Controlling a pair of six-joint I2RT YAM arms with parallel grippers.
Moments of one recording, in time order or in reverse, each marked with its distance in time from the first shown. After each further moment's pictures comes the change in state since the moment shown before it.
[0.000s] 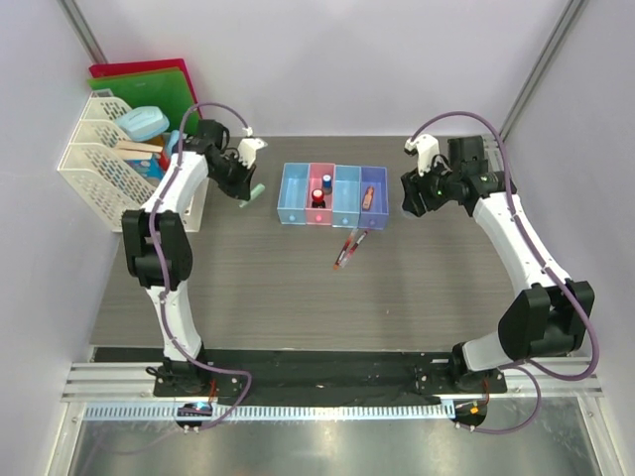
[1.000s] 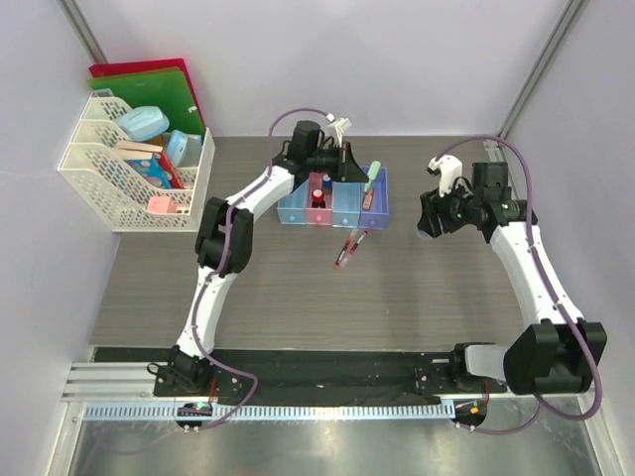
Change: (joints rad) left arm -0.407 0.336 0.249 0.845 0.375 -1.039; right arm -0.122 -0.170 -0.212 0.002 -0.059 0.014
